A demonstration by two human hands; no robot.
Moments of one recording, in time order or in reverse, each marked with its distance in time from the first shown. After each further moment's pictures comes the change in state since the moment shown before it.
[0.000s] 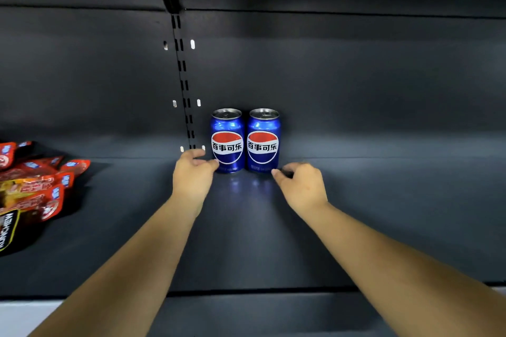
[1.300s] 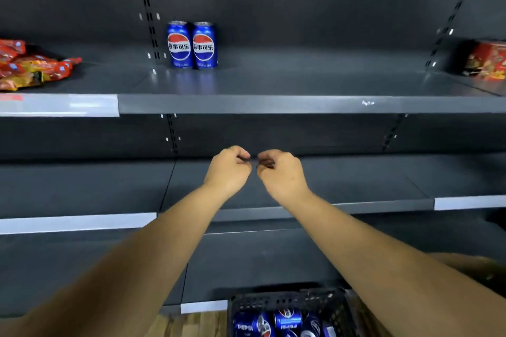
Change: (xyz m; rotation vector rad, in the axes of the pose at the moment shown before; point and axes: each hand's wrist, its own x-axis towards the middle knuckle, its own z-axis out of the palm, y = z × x) left_hand -0.351 -0.067 0.030 0.429 -0.398 0.193; right_hand -0.316 0.103 -0.101 0.178 -0.145 0.031
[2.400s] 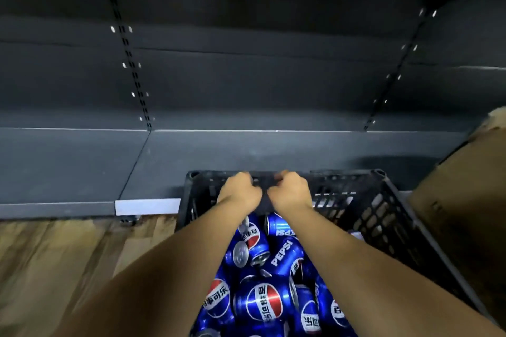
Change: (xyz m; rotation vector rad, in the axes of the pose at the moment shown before) left_hand -0.080 -0.469 0.444 0.244 -0.187 -0.260; right_hand -0.092 0.553 0.312 -0.181 -0.045 0.393
